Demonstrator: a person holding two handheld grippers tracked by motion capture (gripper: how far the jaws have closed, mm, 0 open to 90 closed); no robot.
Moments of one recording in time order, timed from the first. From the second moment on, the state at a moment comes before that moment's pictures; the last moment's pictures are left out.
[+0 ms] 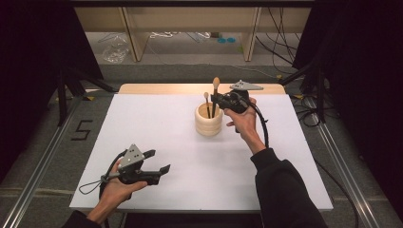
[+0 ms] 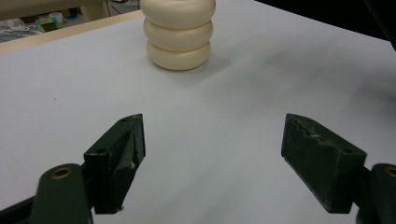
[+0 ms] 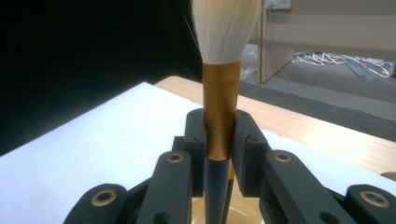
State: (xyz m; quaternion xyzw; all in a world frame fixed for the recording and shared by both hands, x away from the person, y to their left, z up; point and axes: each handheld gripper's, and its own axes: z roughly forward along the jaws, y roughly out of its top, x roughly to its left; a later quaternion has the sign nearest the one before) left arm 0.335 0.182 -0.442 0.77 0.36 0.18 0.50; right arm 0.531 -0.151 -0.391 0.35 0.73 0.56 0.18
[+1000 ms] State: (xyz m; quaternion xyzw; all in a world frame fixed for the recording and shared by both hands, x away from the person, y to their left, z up) left arm 0.335 0.182 -0.442 0.77 0.35 0.18 0.50; right arm 0.529 -0.147 -0.409 0.35 0.75 0.53 0.17
